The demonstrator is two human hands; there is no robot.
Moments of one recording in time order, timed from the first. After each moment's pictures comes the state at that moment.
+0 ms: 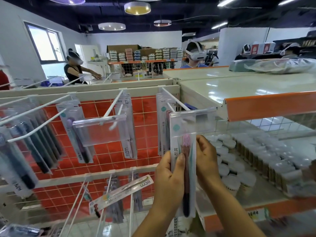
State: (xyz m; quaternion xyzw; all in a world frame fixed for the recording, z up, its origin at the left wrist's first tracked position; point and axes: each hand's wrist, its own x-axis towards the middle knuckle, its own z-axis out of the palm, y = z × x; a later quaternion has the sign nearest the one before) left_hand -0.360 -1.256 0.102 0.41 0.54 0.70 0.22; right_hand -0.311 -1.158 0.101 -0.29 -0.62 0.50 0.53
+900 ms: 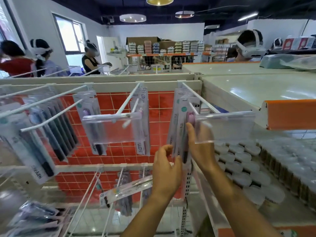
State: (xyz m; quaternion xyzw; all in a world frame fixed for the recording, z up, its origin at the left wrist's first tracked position) left_hand -0.422 -1.221 0.066 0.36 0.69 0.61 0.12; right_hand -0.380 -1.109 0.097 -0.24 -0.70 0.42 0.53
